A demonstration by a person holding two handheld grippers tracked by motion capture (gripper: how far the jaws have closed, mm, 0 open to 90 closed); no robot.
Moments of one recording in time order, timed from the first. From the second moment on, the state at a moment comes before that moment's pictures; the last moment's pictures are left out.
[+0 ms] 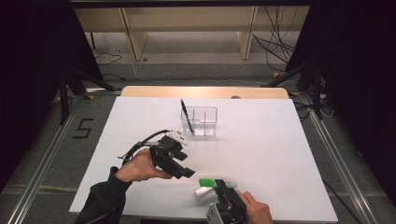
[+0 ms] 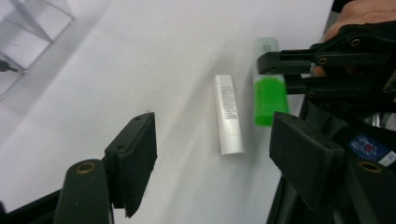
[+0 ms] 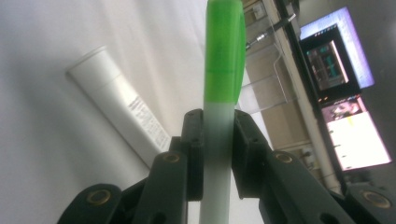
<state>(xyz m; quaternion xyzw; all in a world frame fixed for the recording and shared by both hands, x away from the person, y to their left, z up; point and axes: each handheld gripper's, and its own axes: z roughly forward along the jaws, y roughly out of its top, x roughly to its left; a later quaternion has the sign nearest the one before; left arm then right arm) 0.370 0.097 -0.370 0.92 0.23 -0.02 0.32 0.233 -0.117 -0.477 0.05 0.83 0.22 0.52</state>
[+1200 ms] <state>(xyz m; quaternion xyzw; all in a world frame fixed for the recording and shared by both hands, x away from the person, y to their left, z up) 0.340 0.122 -0.442 0.82 0.26 0.06 0.51 0.321 -0.180 -0.424 0.36 0.75 0.50 0.24</state>
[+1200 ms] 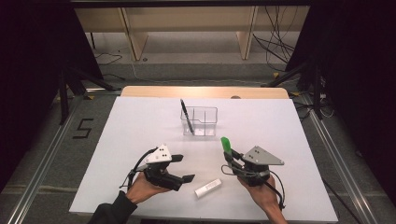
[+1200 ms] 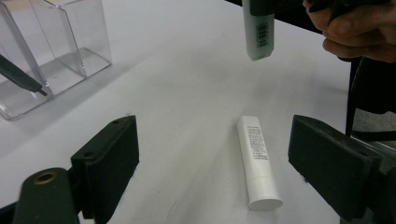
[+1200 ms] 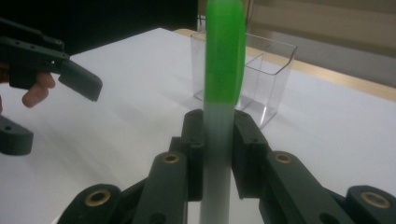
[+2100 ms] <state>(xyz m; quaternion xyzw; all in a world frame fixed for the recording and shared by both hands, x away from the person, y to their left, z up) 0.324 0.121 -0.455 0.81 0.26 0.07 0.52 0.386 -0.162 -0.408 0.41 0.71 0.53 0.20</state>
